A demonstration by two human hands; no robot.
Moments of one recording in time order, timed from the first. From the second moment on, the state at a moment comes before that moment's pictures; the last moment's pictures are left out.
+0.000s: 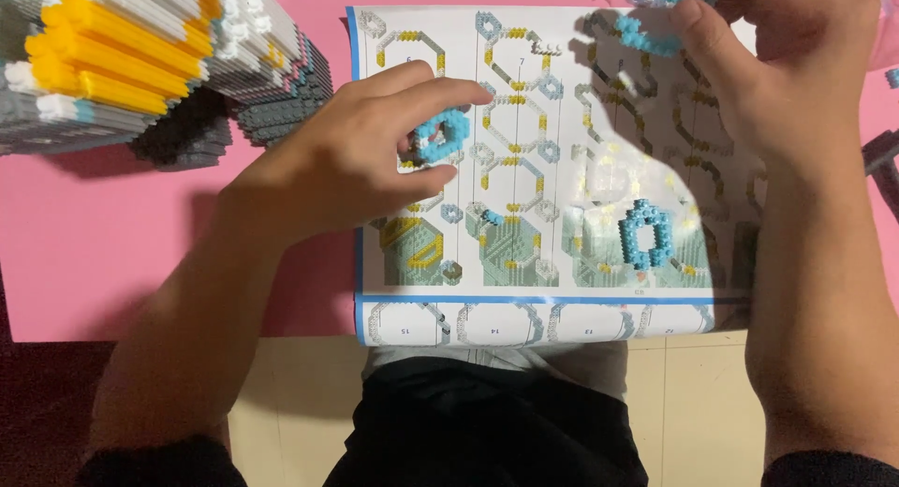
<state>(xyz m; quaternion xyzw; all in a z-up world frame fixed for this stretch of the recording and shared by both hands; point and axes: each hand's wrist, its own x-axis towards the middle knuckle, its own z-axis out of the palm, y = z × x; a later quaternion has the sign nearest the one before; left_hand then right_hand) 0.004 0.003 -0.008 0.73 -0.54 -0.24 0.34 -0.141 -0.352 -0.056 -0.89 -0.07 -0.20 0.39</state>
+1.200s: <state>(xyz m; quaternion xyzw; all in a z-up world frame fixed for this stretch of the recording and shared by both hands) -0.017 0.039 -0.003 0.72 -0.54 -0.18 0.41 -0.139 -0.297 -0.025 -0.93 -0.06 -0.23 0.30</state>
